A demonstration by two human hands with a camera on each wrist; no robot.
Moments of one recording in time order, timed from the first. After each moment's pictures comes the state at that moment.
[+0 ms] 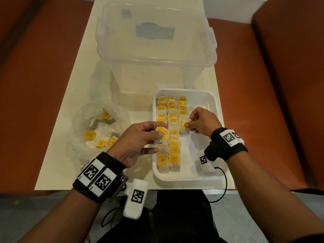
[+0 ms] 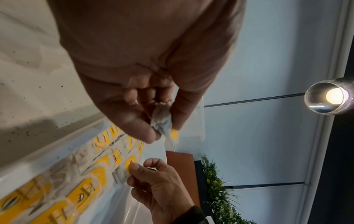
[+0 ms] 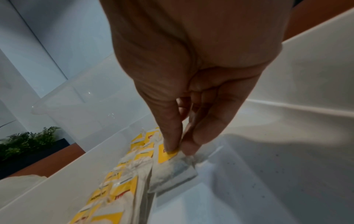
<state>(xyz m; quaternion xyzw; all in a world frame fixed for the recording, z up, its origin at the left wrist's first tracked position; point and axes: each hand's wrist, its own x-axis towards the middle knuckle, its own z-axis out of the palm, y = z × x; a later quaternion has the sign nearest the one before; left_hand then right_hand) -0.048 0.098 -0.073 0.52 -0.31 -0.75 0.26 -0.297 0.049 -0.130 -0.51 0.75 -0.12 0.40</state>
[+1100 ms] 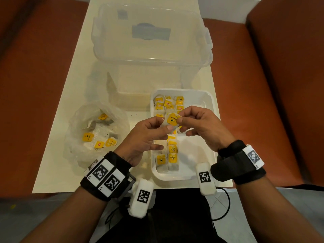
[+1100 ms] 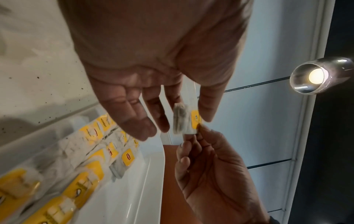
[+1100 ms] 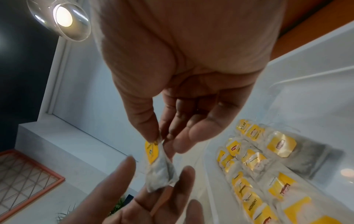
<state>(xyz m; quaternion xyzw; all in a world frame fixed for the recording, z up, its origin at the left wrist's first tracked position) -0.064 0.097 -0.072 0.48 -0.38 -0.74 0.28 -0.258 0.097 -0.044 -0.47 0.61 -0.31 0.56</state>
